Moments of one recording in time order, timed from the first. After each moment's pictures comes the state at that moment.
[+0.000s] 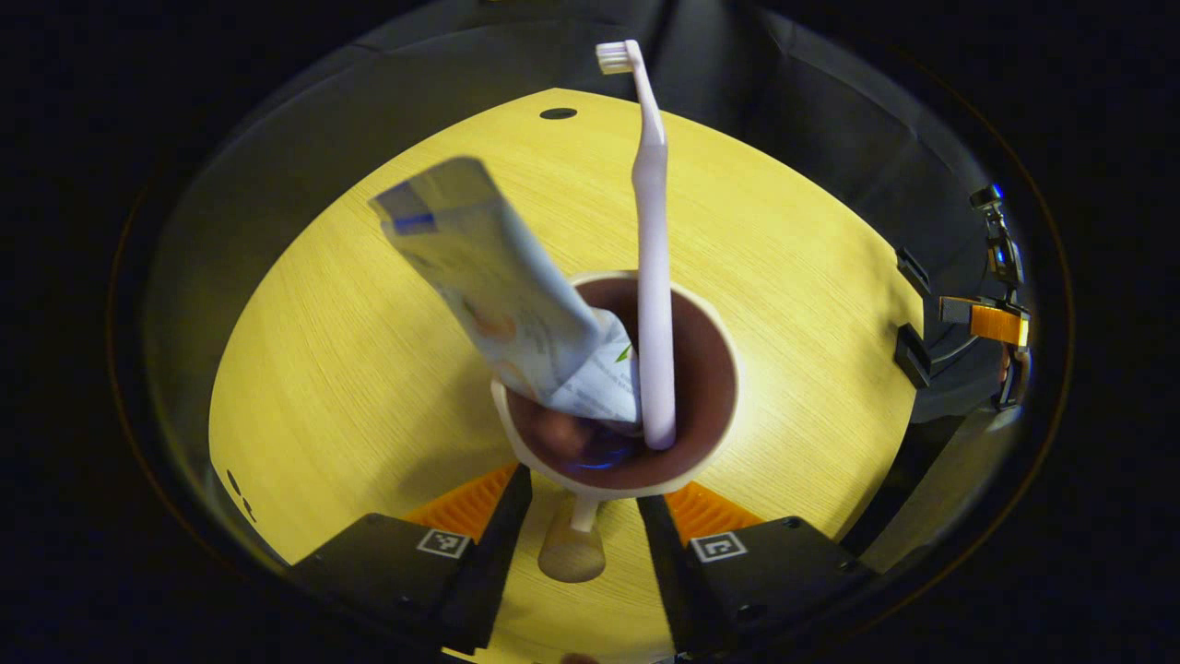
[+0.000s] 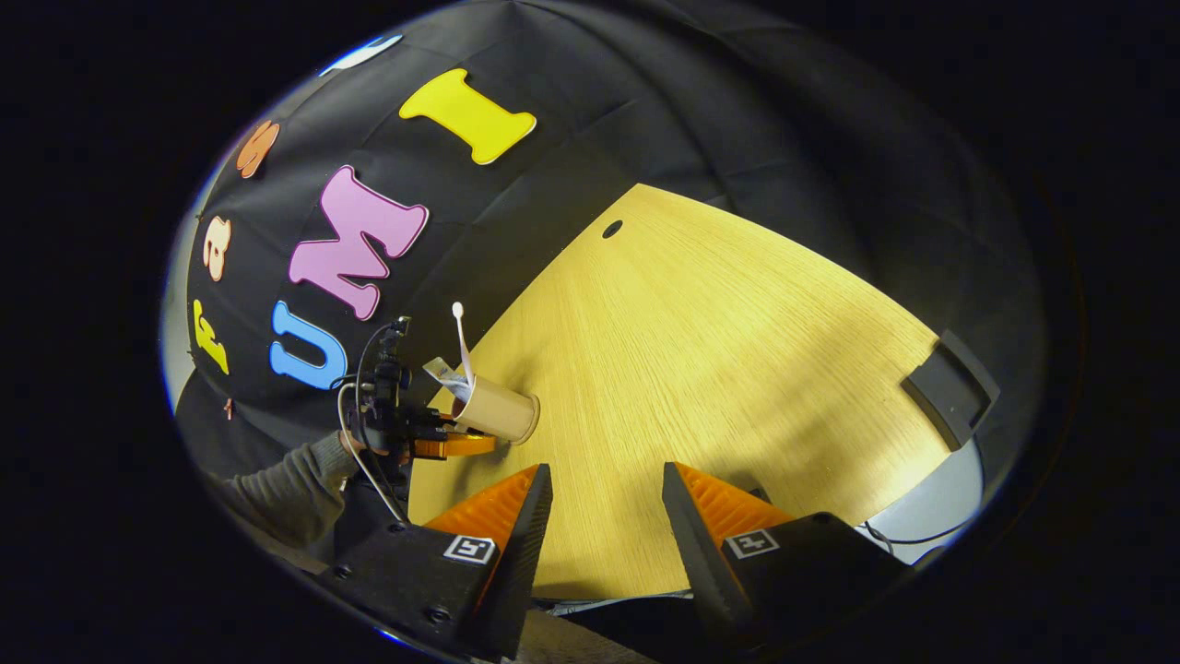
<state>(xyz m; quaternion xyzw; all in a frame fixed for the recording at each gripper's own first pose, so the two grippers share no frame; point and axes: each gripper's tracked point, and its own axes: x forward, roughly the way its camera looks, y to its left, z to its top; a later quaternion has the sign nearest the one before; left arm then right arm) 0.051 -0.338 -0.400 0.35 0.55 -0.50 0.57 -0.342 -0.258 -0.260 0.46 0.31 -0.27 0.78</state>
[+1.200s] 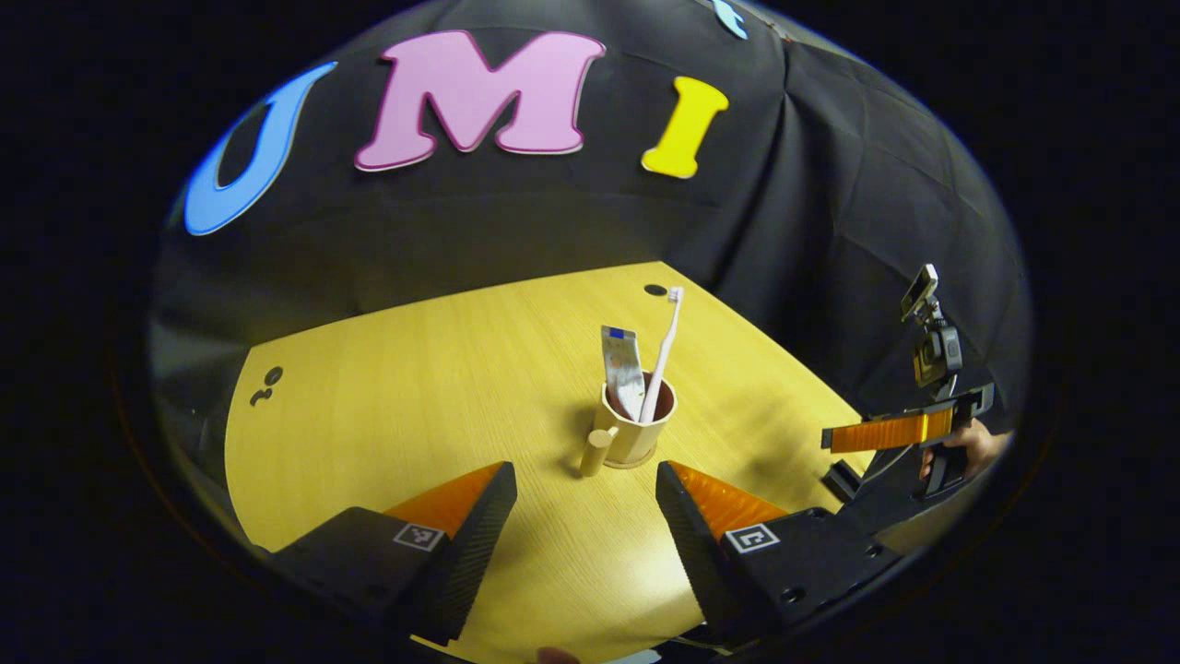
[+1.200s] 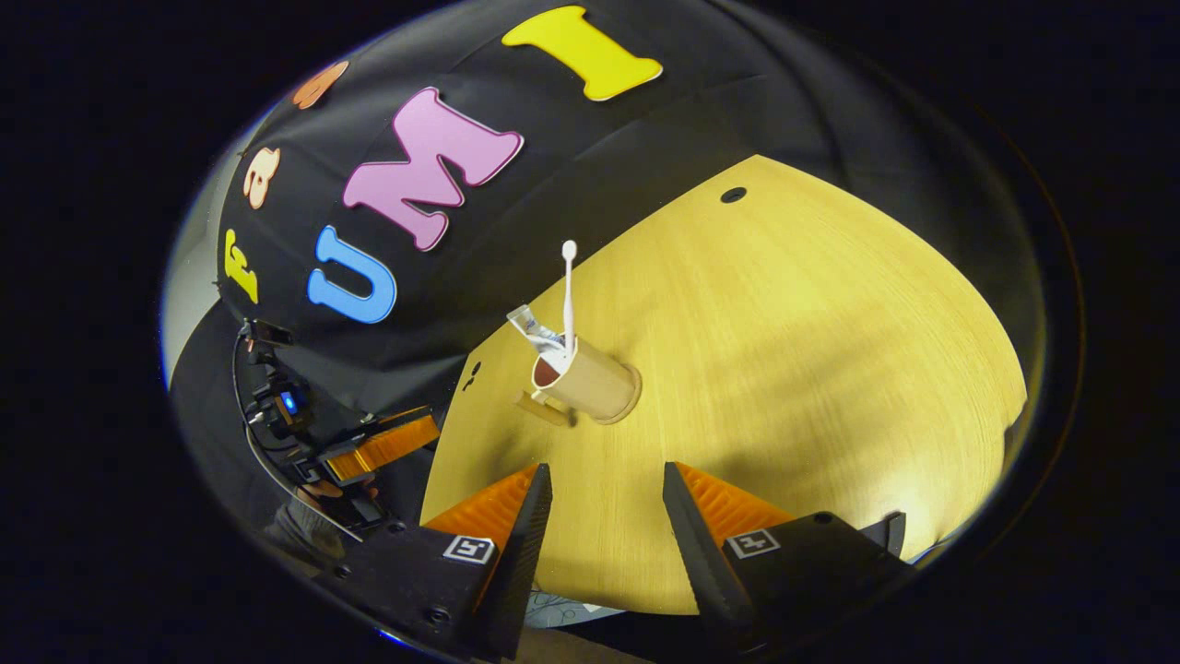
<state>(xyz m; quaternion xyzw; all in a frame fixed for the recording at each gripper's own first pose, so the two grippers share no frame) 0.045 -0.242 -0.209 0.11 0.42 -0.41 0.81 -0.225 -0.187 -0.250 0.43 0.36 -0.14 0.81</state>
